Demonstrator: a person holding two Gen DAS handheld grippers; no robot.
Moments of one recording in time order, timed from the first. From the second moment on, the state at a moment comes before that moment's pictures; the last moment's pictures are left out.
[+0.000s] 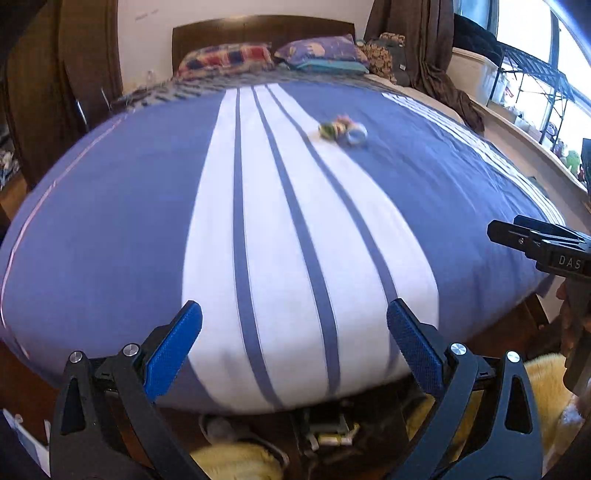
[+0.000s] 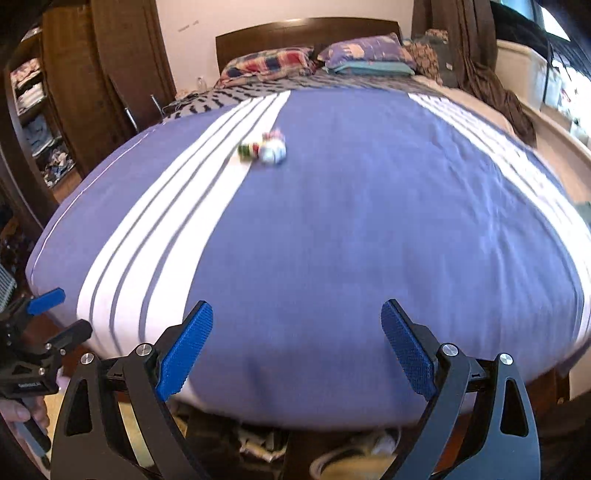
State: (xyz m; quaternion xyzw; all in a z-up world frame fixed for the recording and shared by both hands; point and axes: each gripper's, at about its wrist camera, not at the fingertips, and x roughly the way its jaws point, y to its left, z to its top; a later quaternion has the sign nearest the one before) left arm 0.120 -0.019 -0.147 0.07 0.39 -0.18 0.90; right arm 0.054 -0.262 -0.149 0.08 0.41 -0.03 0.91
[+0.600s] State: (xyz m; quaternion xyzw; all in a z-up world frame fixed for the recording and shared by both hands) left arm 0.254 -0.061 -0.146 0.09 0.40 -0.18 0.90; right arm 0.229 -0.266 -0.150 0.06 0.41 0.00 0.91
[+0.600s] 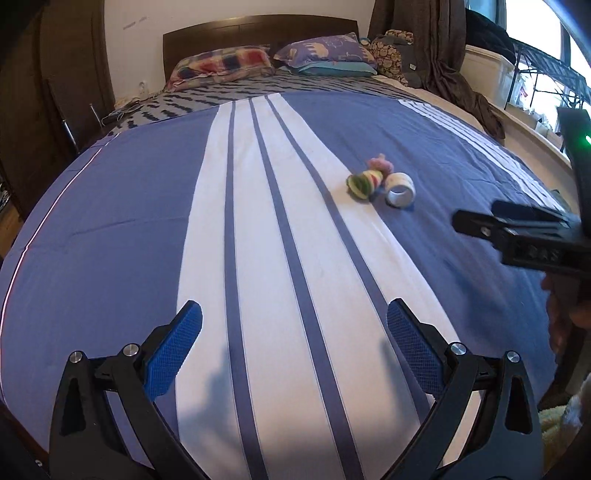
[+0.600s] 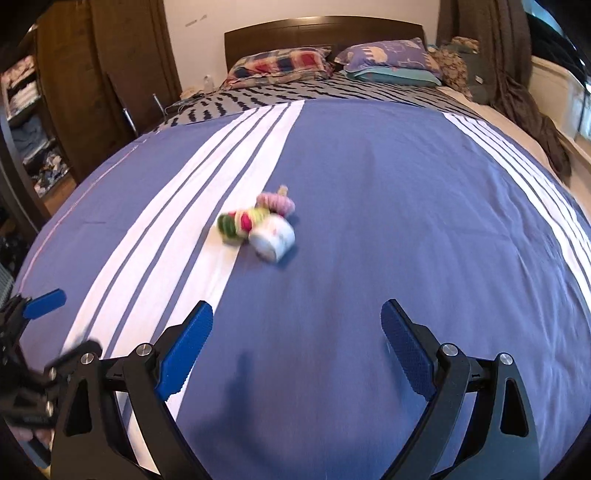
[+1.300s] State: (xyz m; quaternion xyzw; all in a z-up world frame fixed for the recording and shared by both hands) left arm 0.311 -0.102 -0.156 0.09 0.40 -0.21 0.89; right arm 0.306 -0.258 -0.171 0.04 0.44 0.04 0.89
